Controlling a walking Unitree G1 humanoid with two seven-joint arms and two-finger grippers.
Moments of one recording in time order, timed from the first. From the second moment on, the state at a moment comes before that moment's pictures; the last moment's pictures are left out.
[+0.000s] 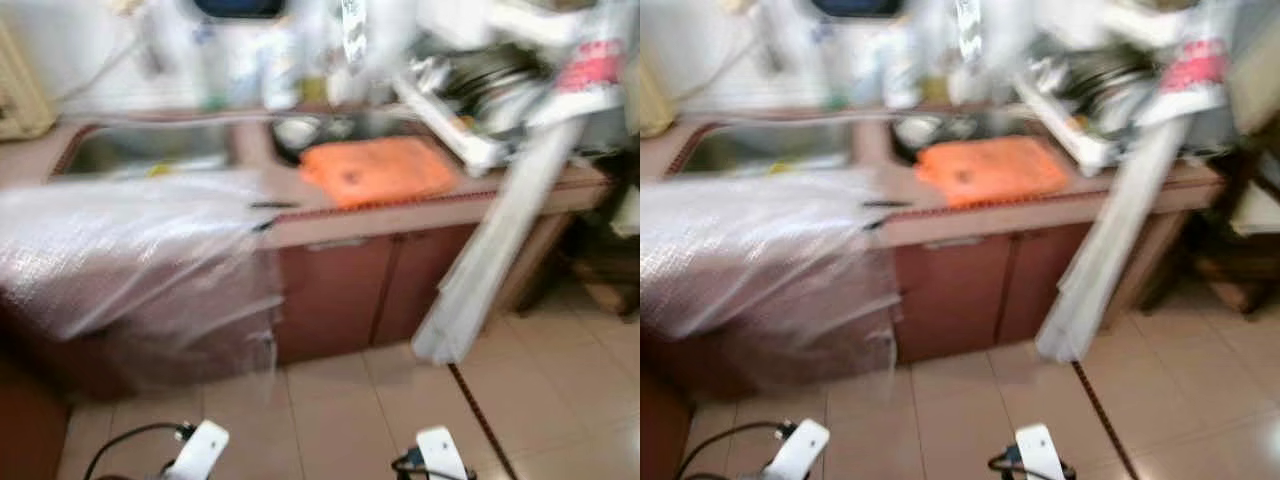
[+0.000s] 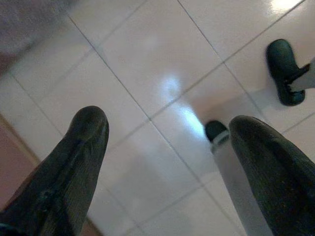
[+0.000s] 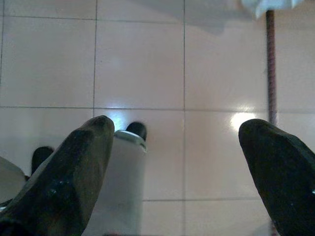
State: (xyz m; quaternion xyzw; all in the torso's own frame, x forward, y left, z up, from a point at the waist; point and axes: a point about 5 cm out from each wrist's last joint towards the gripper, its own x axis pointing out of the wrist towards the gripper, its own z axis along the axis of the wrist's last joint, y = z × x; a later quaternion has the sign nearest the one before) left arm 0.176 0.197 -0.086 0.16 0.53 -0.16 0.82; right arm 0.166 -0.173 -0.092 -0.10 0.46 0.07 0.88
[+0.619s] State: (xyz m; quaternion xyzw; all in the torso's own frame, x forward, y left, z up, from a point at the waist) left arm 0.189 0.186 -0.082 0.15 0.51 -0.16 0.83; right arm 0.170 -0.183 -0.089 -0.12 0.45 0.06 0.88
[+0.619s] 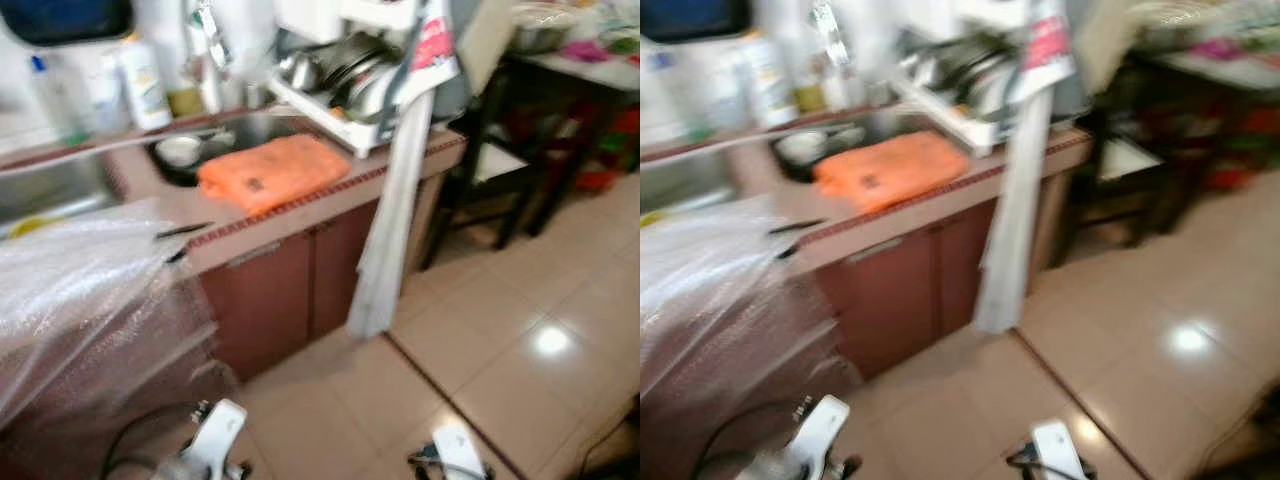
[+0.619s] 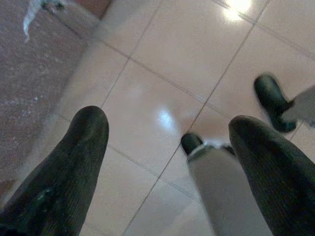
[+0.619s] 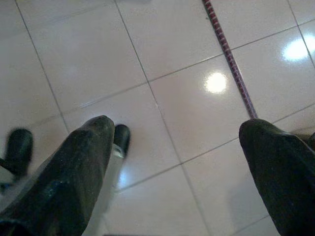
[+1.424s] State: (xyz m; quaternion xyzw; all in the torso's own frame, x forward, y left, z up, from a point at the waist) left arm 0.185 0.190 -0.083 0.15 0.51 -0.15 0.83; right arm 0.159 -0.178 -0.094 -0.11 0.47 0.07 0.87
